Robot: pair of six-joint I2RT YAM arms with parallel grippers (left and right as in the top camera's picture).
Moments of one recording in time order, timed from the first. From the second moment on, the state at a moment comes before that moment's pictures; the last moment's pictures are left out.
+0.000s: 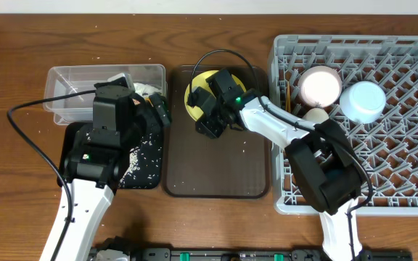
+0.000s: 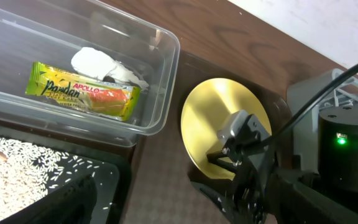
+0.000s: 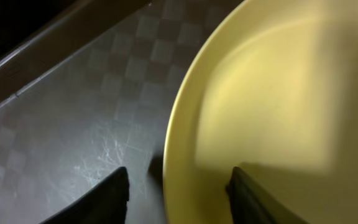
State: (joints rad) left arm -0.18 1.11 0.95 -0.55 0.04 -0.56; right arm 0.61 2.15 1.46 -0.44 -0.34 -0.27
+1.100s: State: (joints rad) left arm -0.18 1.11 0.95 -0.55 0.04 -0.56; right arm 0.30 1.64 1.48 -0.45 -0.69 0.40
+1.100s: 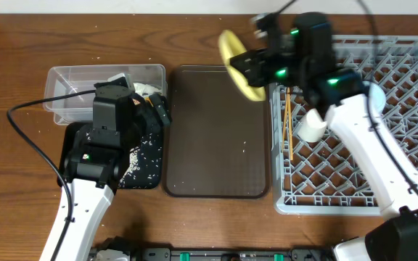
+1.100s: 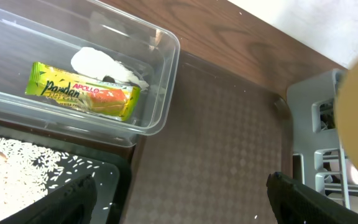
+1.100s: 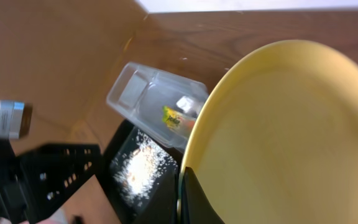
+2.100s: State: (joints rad) left arm -0.18 1.11 0.95 -0.55 0.04 -0.56; right arm 0.00 1.64 1.16 -0.19 -0.76 0.77
